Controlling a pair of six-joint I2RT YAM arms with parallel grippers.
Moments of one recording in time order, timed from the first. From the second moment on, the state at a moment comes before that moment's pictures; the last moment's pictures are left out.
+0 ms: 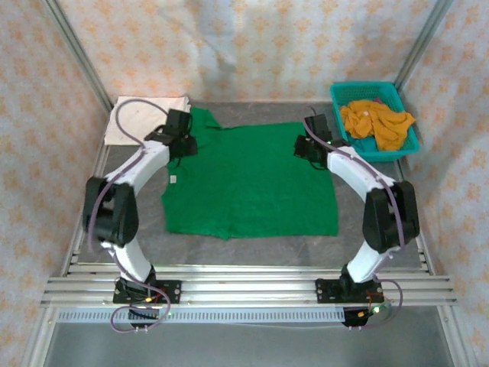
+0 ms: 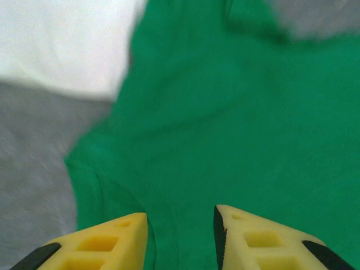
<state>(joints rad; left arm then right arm) -0.18 1.81 1.33 -0.53 -0.15 -0.33 0.29 1.72 1.26 -0.44 0.08 0.53</state>
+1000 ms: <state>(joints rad) -0.30 2.74 2.67 -0.83 -0.05 -0.36 0.20 1.89 1.22 -0.23 -0.02 0.82</state>
